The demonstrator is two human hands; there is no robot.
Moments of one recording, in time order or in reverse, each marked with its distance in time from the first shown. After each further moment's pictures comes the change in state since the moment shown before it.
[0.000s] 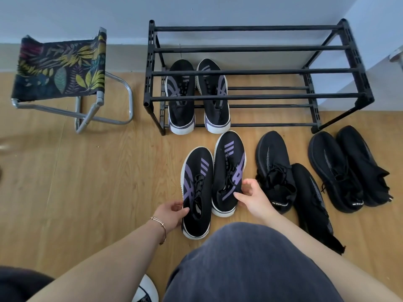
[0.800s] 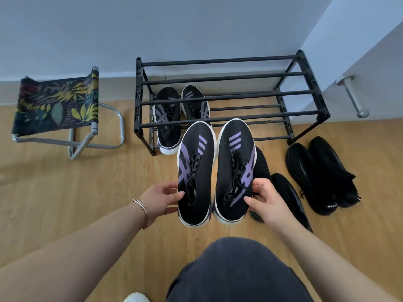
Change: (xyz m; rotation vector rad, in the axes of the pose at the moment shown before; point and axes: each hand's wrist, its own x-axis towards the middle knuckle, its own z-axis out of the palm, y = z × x) left_hand -0.064 0.125 -0.027 0.017 -0.253 0.225; right_hand -0.110 -0.087 -0.043 0.085 0.019 -0.278
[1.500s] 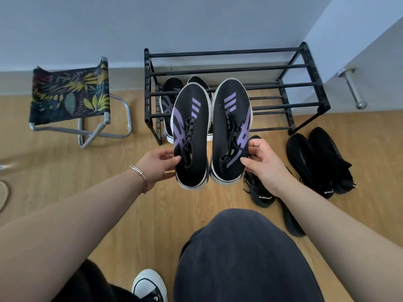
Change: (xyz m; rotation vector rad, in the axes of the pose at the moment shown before) left_hand -0.024 0.058 -0.029 -0.019 0.074 0.096; right_hand 0.027 -0.069 0.019 -0.027 -0.044 -0.100
